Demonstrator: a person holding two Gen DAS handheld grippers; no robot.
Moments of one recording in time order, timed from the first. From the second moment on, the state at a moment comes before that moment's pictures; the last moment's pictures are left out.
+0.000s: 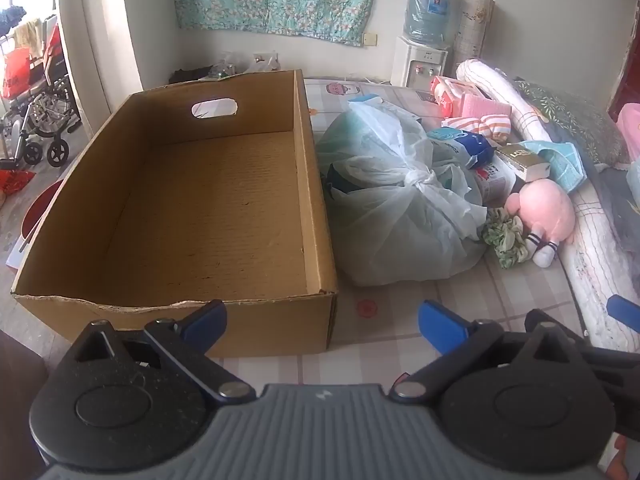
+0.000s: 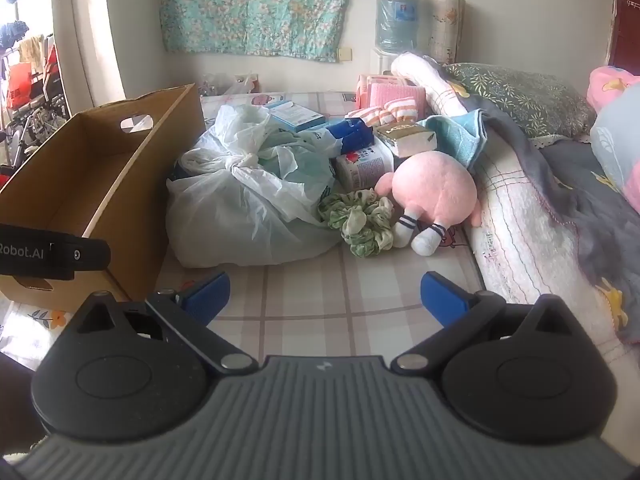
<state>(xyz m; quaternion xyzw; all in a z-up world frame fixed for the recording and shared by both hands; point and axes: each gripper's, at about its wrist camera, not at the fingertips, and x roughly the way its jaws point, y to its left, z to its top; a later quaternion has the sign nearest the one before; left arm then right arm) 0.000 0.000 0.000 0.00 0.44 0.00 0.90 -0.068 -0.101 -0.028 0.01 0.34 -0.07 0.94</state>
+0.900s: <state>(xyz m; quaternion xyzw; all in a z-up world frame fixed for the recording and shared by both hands) -0.001 0.010 -0.002 -0.01 0.44 0.01 0.90 -0.060 -0.100 -0.026 0.02 0.35 -0.06 0.93</state>
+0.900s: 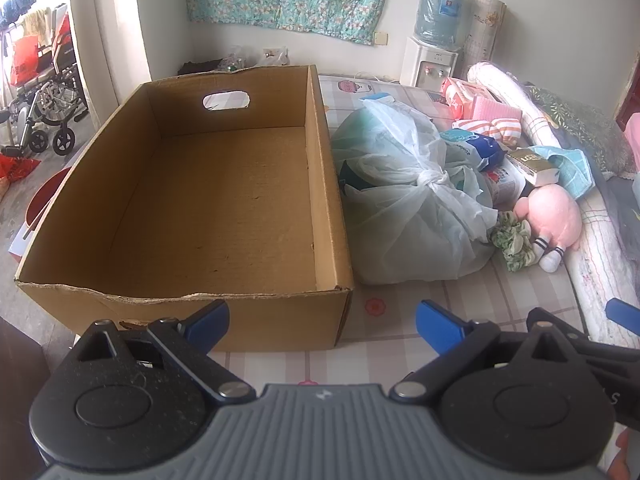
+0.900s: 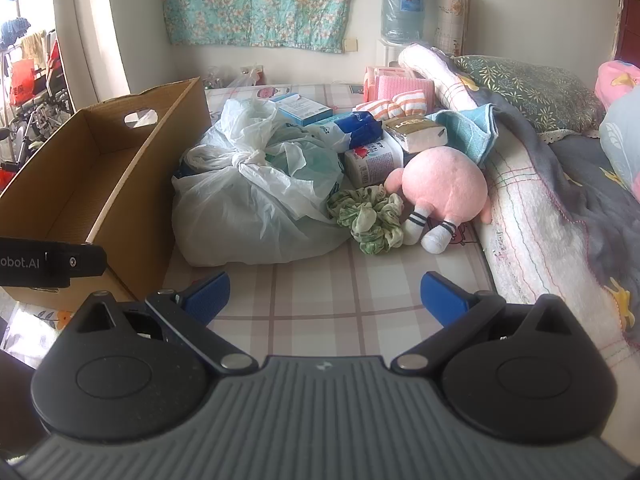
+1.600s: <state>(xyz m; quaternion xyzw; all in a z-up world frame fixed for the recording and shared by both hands) 0.005 0.011 -0.007 -0.02 0.45 0.02 0.89 -0.053 -0.098 -0.026 0.01 0.36 -0.06 0.93</state>
